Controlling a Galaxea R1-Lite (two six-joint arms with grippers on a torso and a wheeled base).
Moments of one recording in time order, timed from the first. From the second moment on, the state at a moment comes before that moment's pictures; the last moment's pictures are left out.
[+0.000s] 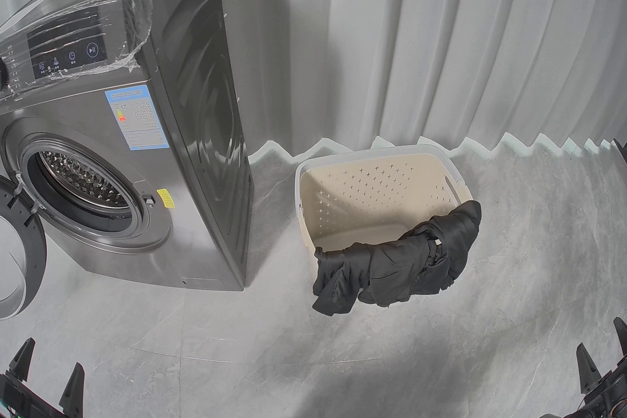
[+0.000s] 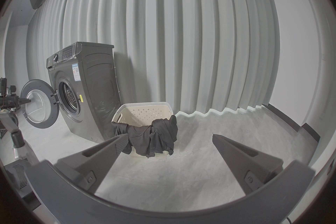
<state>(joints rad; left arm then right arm) 0.00 0.02 -0.02 0.00 0.00 -0.01 0.00 0.02 -0.02 0.01 0.04 -0.01</state>
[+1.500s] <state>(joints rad) 0.00 0.02 -0.02 0.00 0.00 -0.01 0.00 0.02 -0.02 0.01 0.04 -0.01</state>
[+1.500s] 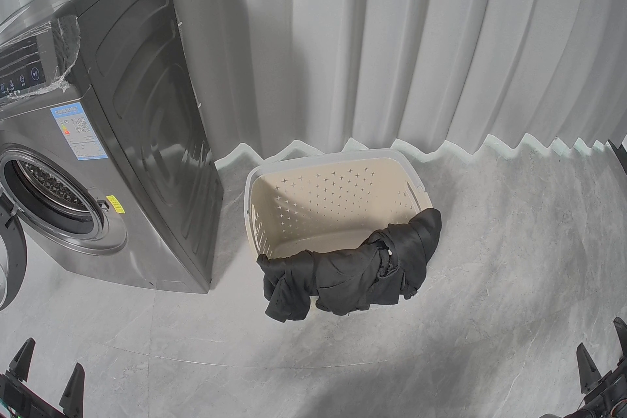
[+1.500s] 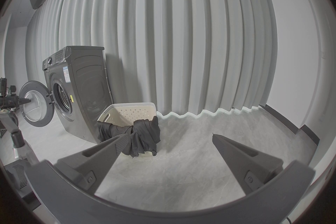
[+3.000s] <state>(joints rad) 0.00 0.02 -0.02 0.00 0.00 -0.01 0.00 0.02 -0.02 0.01 0.04 0.00</state>
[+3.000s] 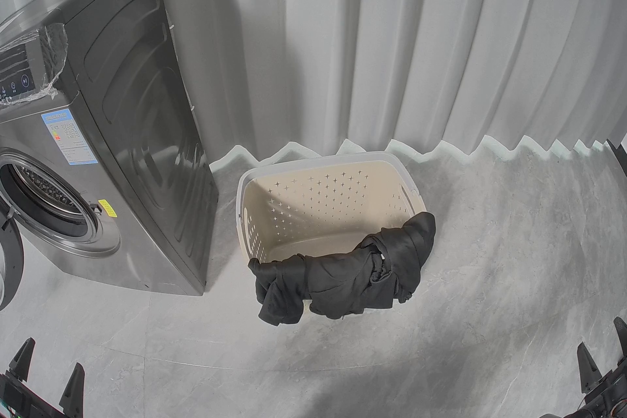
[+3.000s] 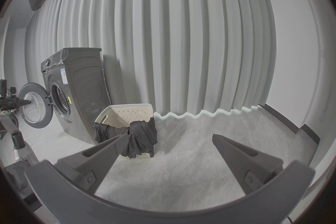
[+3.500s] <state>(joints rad) 0.00 0.02 -0.02 0.00 0.00 -0.01 0.00 0.02 -0.02 0.01 0.04 0.00</state>
